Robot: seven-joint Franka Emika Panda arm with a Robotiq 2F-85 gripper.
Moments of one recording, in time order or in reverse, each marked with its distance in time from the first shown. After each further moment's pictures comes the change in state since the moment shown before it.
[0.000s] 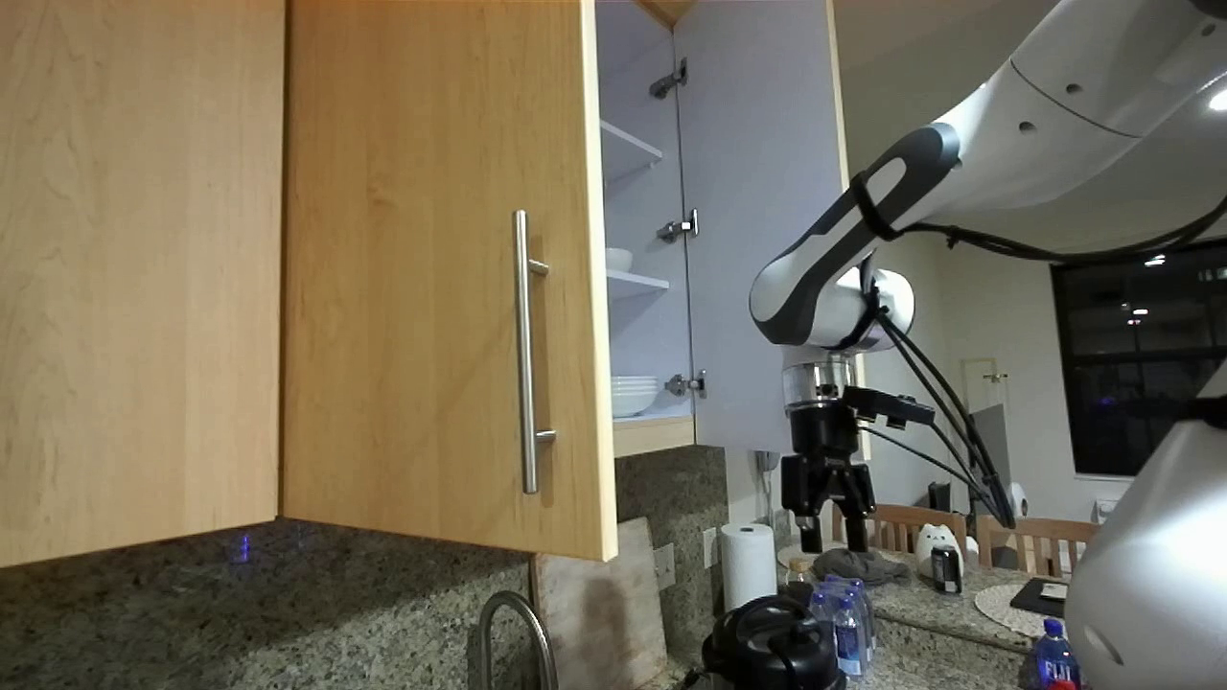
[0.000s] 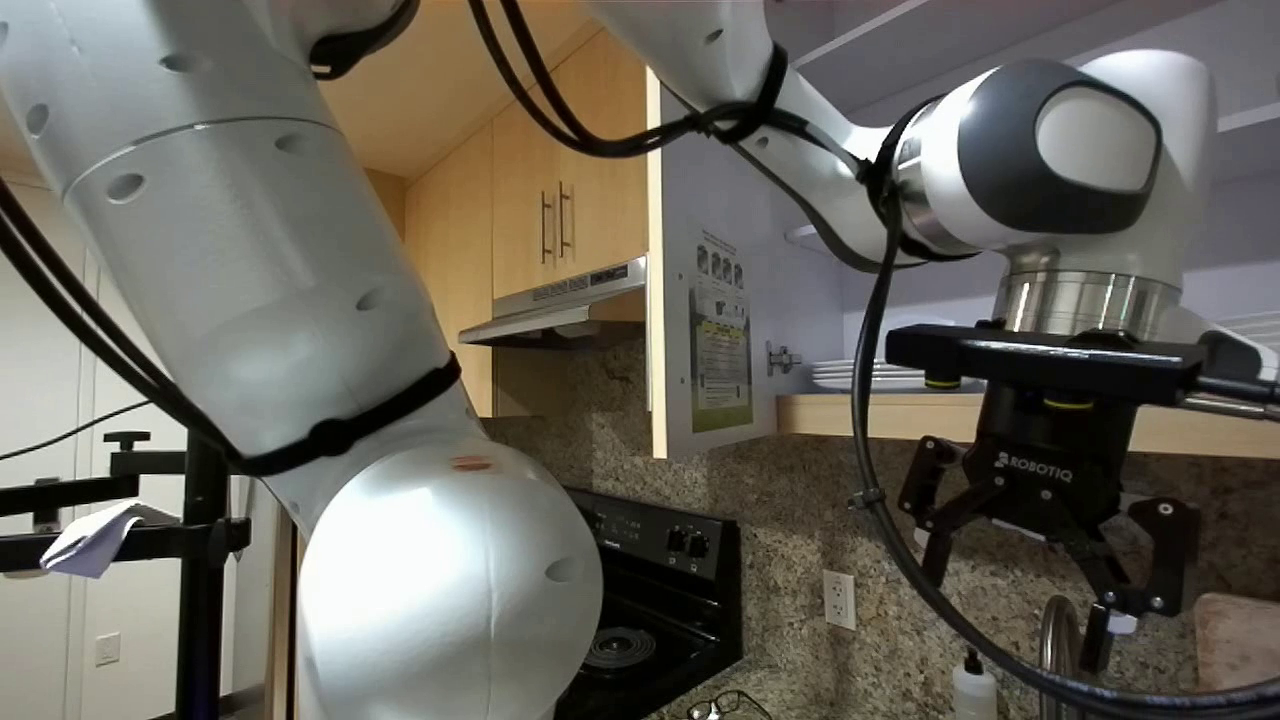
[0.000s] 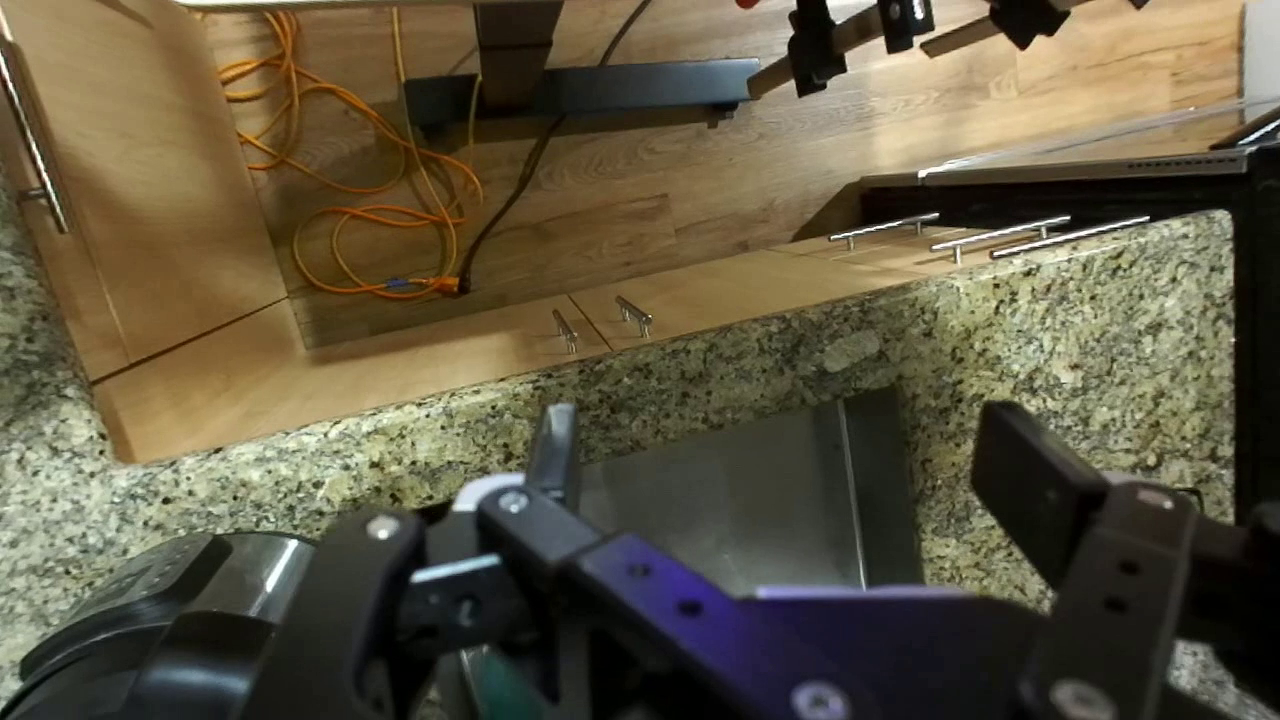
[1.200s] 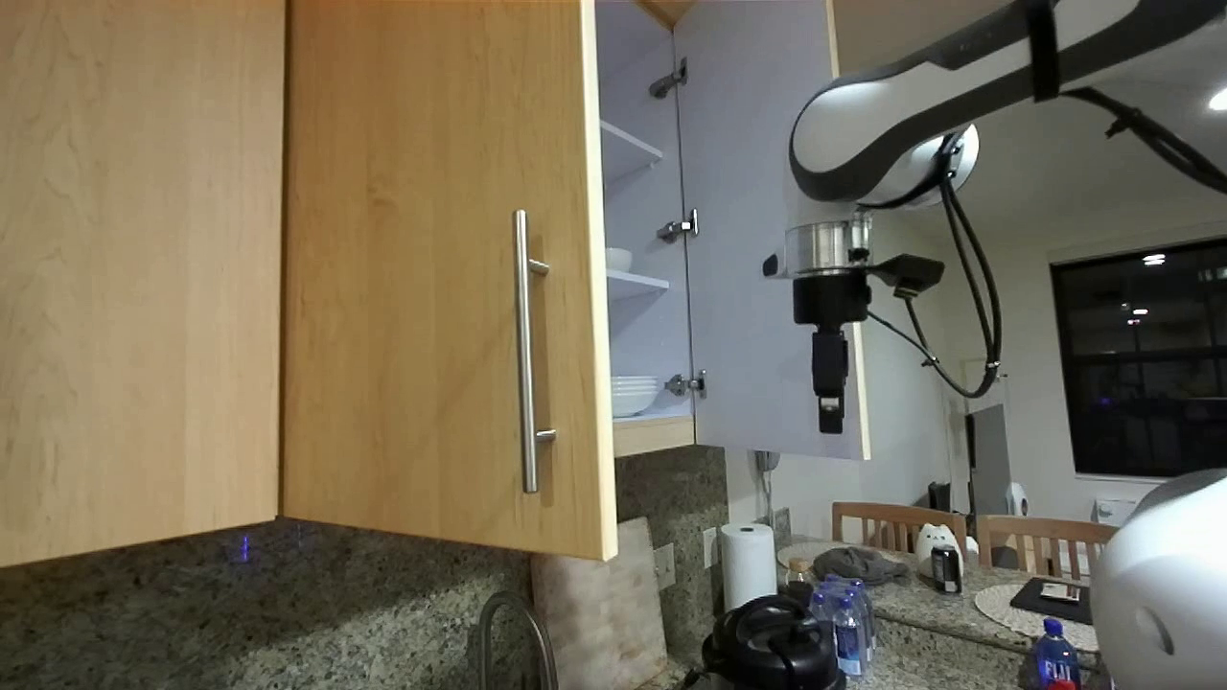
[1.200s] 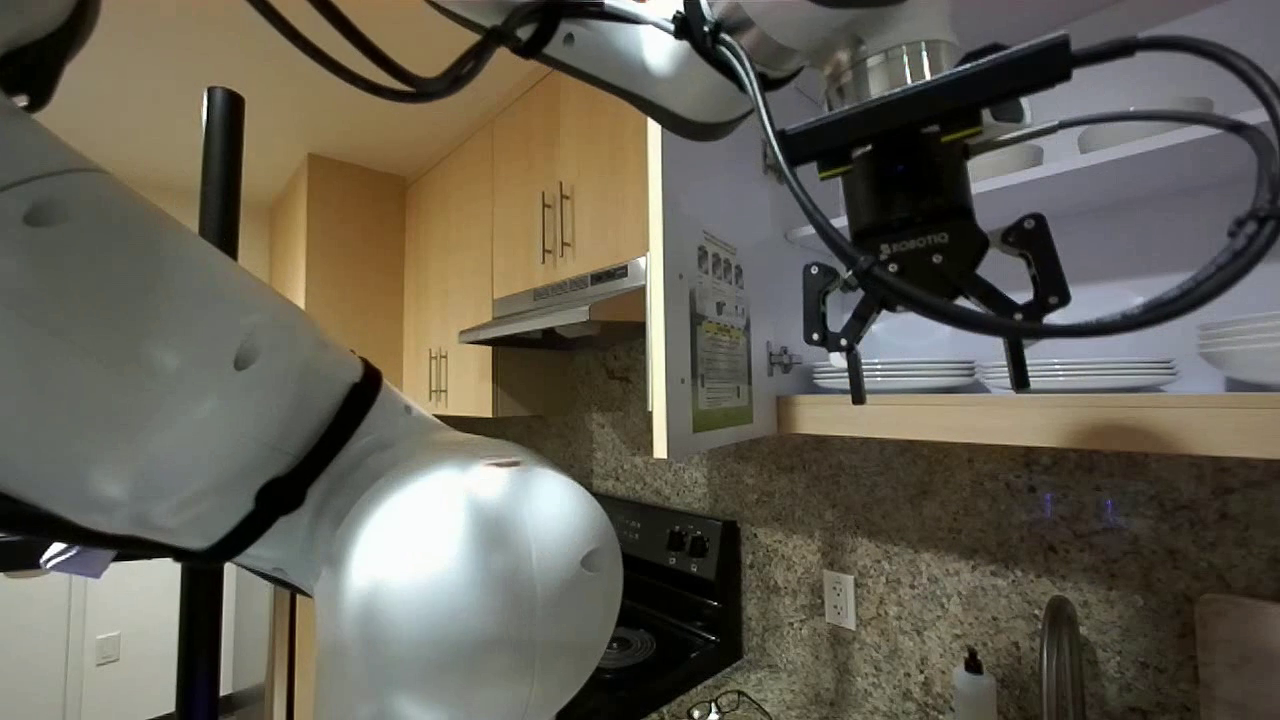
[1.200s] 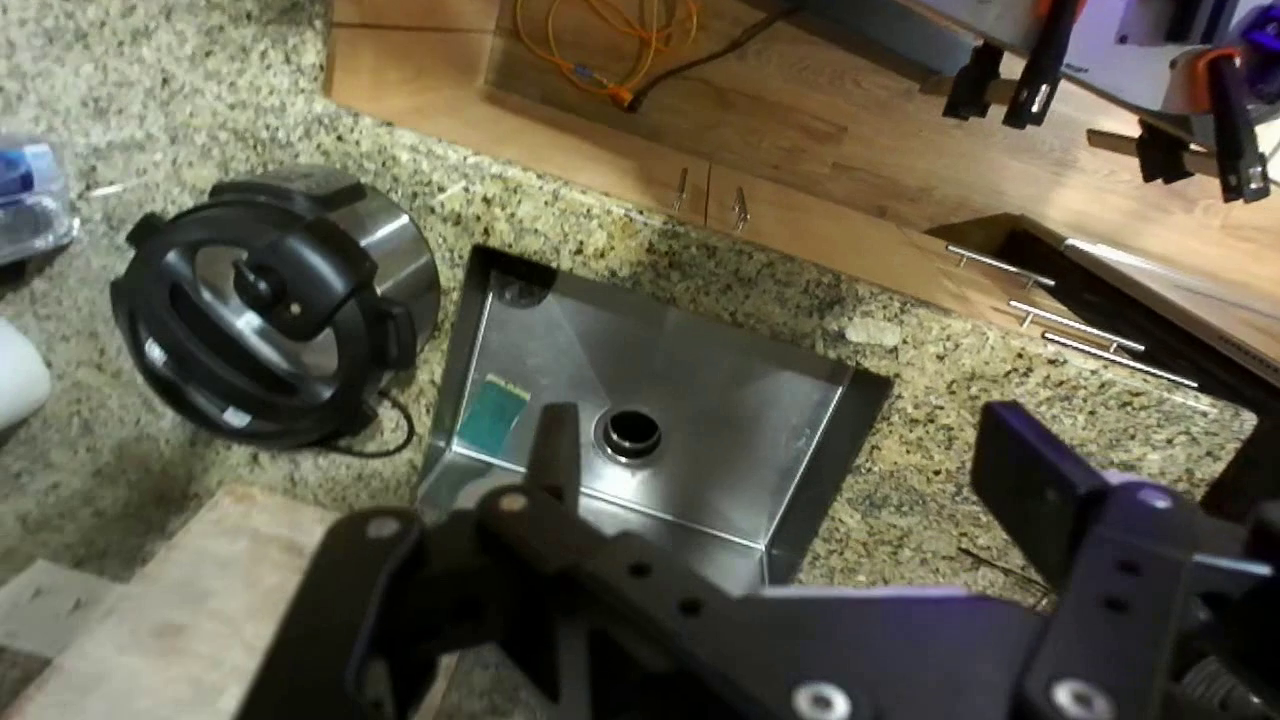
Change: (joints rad) arm 0.117 -0.450 0.125 0.032 -0.198 -0.173 -0.226
